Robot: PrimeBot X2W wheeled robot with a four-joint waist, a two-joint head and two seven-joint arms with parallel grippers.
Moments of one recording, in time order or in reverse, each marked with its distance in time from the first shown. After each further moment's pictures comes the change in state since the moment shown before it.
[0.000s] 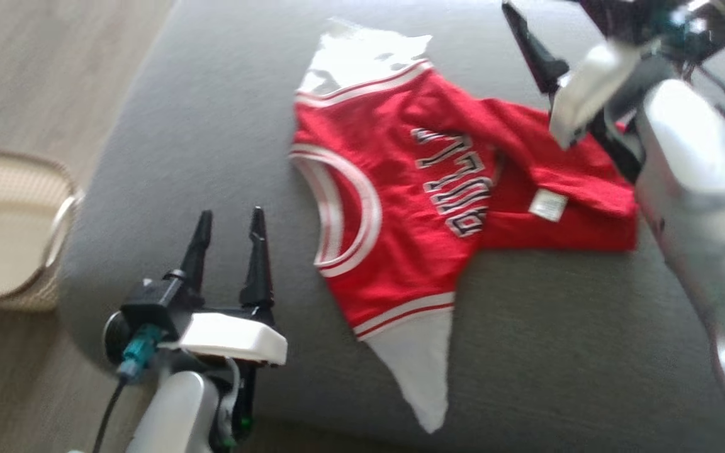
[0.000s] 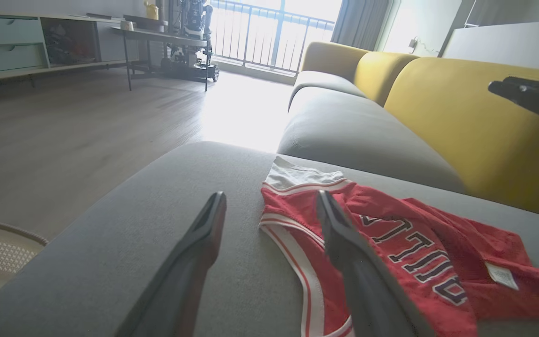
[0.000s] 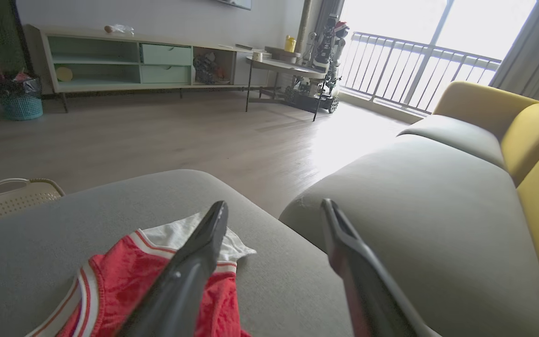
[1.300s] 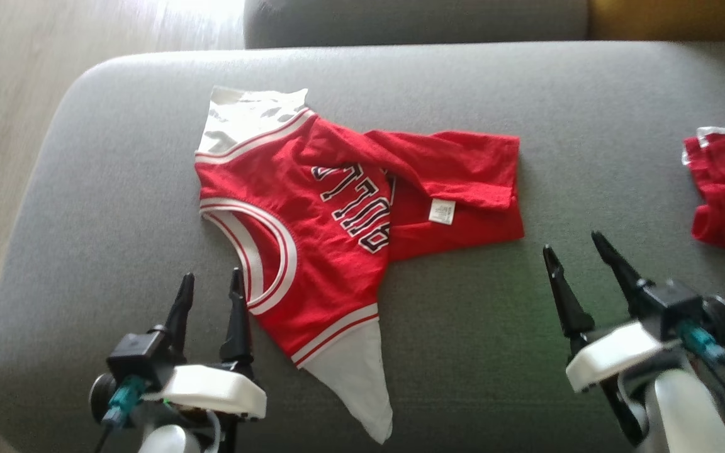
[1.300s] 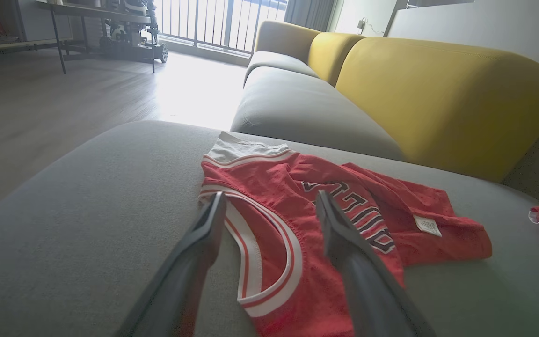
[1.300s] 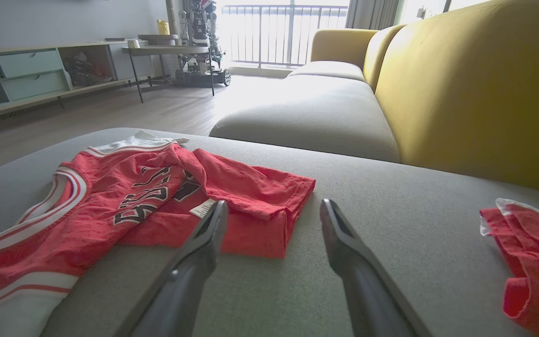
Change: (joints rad) left arm 0.144 0.000 0.080 0.026 0.011 -0.051 0.000; right arm 0.959 0.163 -0.540 -0.702 -0.281 0.000 0.001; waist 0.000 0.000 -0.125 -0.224
